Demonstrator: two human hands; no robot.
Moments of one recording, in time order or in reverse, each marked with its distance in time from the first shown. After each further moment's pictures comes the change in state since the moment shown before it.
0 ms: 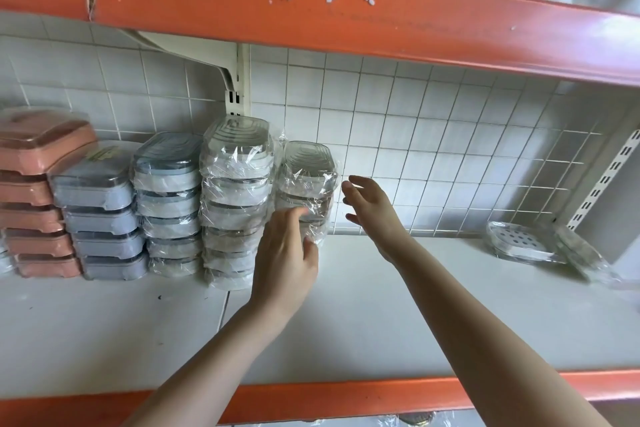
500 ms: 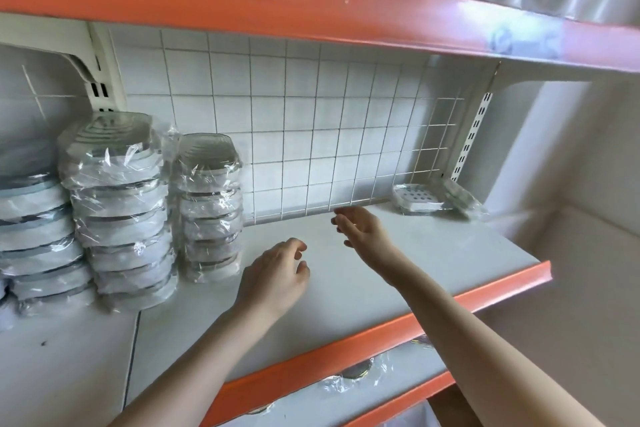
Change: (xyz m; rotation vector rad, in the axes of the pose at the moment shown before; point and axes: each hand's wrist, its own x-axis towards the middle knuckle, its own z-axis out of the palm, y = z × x) left_hand -0.023 0.044 0.060 -0.013 -0.618 -0.075; right_hand -0.078 0.052 -0.095 -0.192 0.202 0.082
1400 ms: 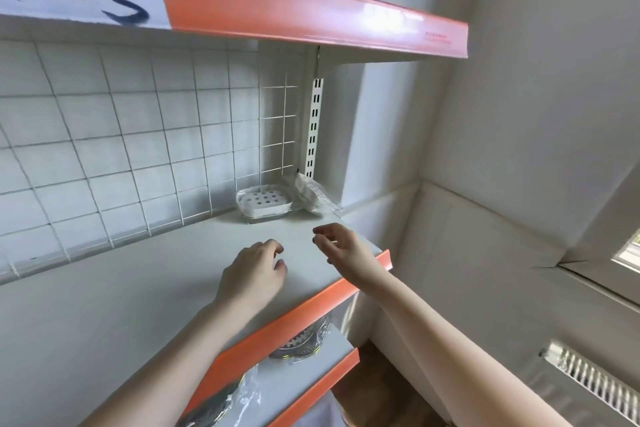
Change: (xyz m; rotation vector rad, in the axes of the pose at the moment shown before) left_hand 0.080 0.202 0.190 0.053 -0.230 0.096; right_hand -0.018 0.117 -0.255 -0.121 0.175 0.141
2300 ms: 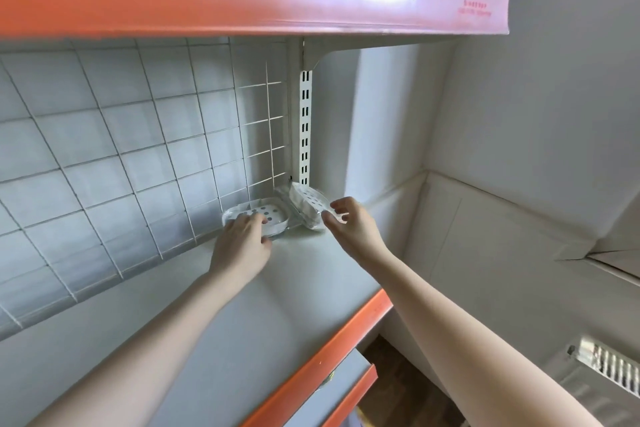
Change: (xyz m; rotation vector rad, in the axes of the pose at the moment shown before) left_hand 0.132 -0.028 0.007 0.118 0.043 0.093; right_hand 0.107 0.020 -0.008 -0.172 0.298 0.058
